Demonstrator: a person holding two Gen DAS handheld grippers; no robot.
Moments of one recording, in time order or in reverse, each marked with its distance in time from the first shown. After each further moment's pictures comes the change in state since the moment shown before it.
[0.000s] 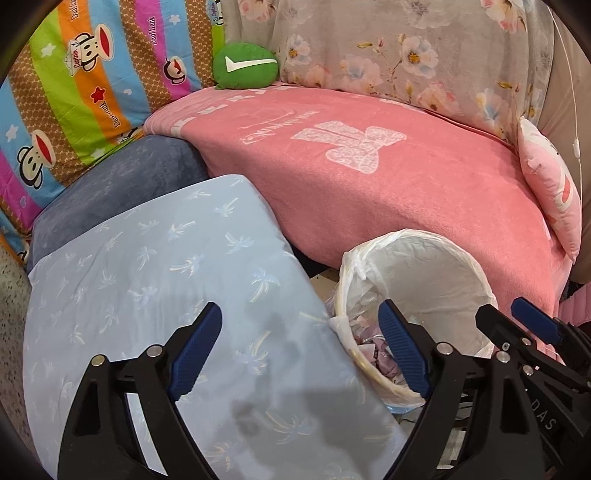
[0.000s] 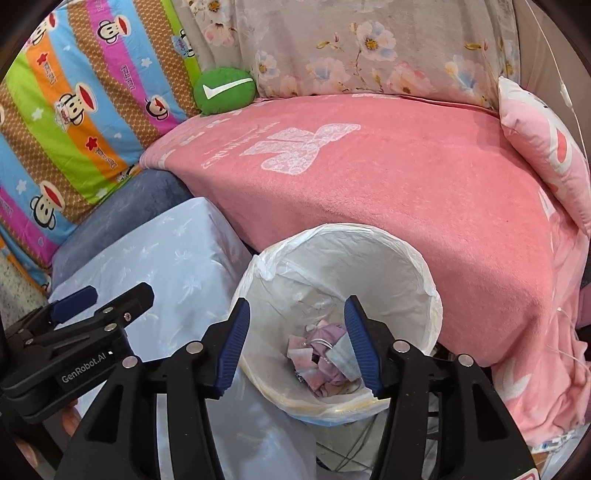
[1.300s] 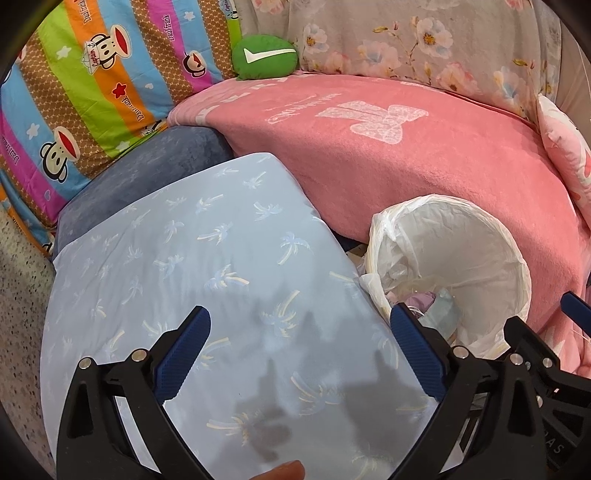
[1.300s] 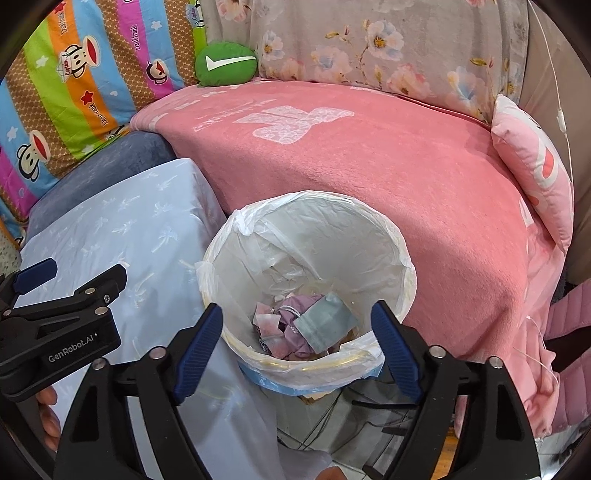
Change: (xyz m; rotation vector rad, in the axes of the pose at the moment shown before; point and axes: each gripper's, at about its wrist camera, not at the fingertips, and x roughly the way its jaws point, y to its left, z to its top) left arm 0.001 -0.001 -0.035 0.019 0.030 0.121; right arm -0.005 0.006 -0.037 -0.101 0.037 -0.108
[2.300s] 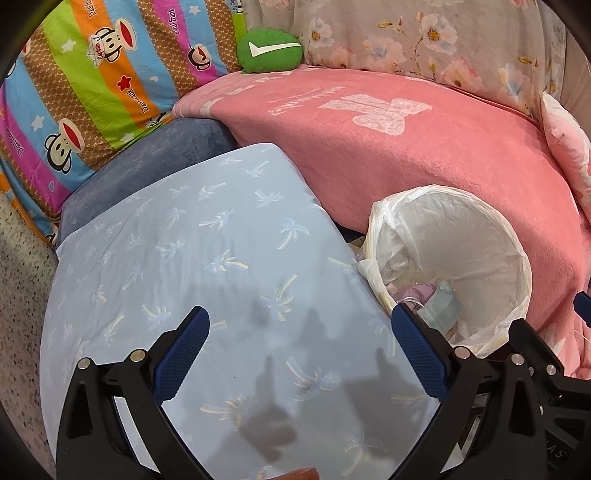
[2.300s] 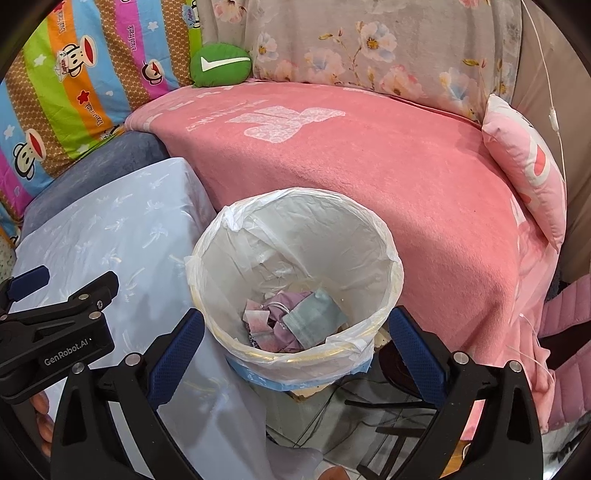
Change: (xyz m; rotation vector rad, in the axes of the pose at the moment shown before) left arm -0.001 -0.007 -0.009 -0.016 0.025 0.018; right arm -0.003 -0.007 -0.008 0.003 0.000 -0.030
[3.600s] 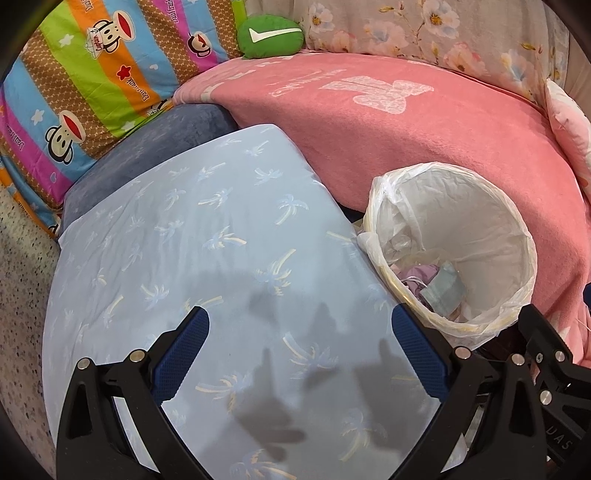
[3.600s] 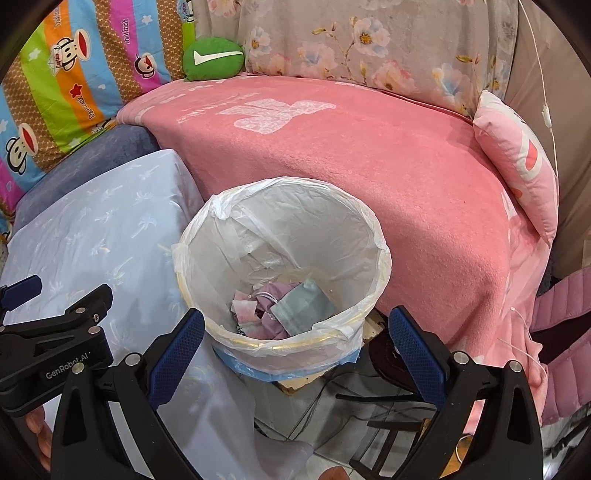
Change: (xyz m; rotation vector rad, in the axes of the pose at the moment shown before) left arm 0.003 -0.008 -0.013 -0.001 0.059 0.023; right arm 0.001 -0.002 -0.010 0.000 0.019 -0.035
